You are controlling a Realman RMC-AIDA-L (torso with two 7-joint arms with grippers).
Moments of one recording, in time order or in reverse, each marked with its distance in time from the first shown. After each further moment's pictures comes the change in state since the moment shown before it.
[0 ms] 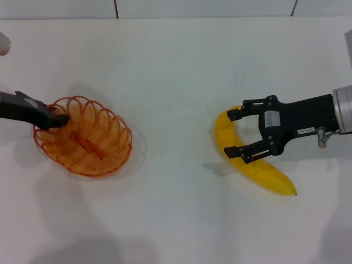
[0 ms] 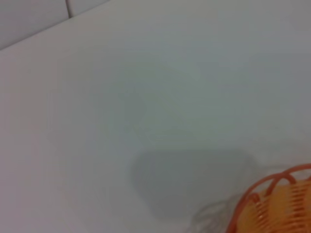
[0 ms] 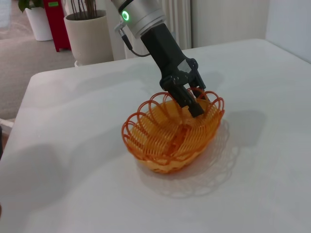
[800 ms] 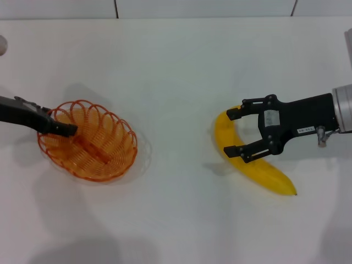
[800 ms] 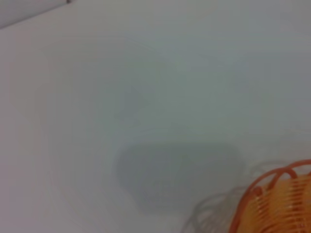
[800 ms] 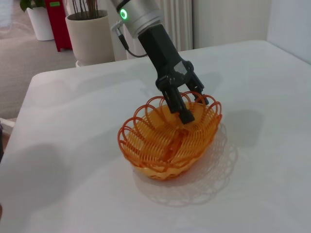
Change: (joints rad) left arm -0.002 0.011 0.000 -0.003 0.003 0.048 -0.048; right arm 0.002 0.000 0.000 -0.003 0.000 -0.003 0.000
